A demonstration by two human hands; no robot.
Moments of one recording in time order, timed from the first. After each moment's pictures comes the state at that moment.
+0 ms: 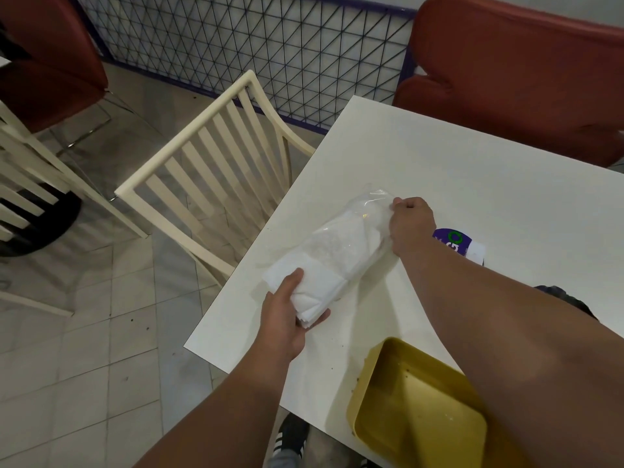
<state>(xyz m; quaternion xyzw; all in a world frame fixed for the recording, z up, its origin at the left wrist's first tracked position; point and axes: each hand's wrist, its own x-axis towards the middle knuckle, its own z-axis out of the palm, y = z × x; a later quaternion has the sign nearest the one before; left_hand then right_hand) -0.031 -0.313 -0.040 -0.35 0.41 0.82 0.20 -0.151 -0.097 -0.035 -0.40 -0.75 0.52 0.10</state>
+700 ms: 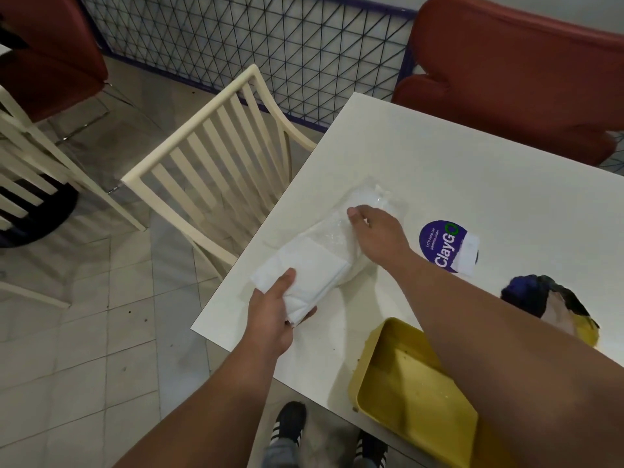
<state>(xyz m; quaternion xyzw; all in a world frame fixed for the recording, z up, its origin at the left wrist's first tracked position) -0.009 -0.338 -0.030 -0.34 0.43 0.82 0.18 -0.101 -0.136 -0.025 -0.05 -0.94 0.34 0.01</state>
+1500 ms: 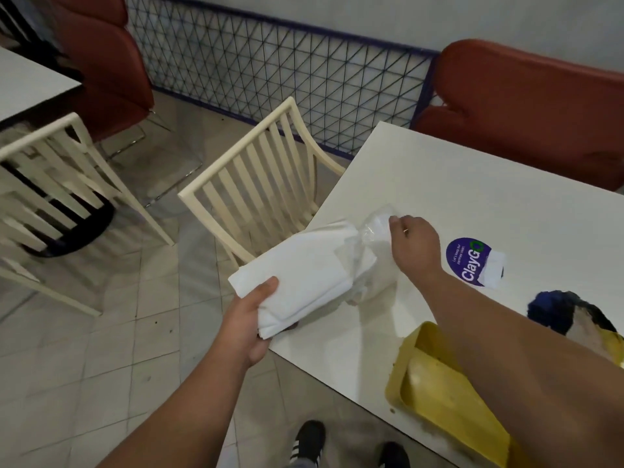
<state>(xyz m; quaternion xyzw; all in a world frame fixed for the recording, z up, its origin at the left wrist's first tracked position) 0.012 -0.444 0.015 -0.22 0.45 0.84 0.18 -0.079 -0.168 0.006 -0.17 -0.91 0.37 0.09</state>
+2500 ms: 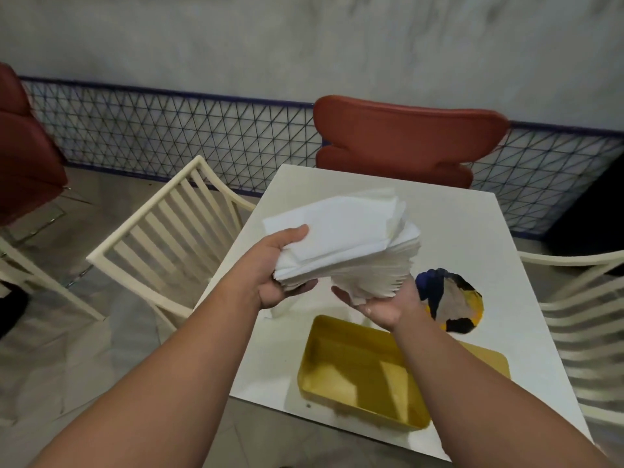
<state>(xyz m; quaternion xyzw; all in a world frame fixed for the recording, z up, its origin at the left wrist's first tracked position) 0.003 -0.260 0.144 -0.09 0.54 0.75 0.37 0.074 -0.066 0.067 -0.23 -0.23 0.94 -0.08</state>
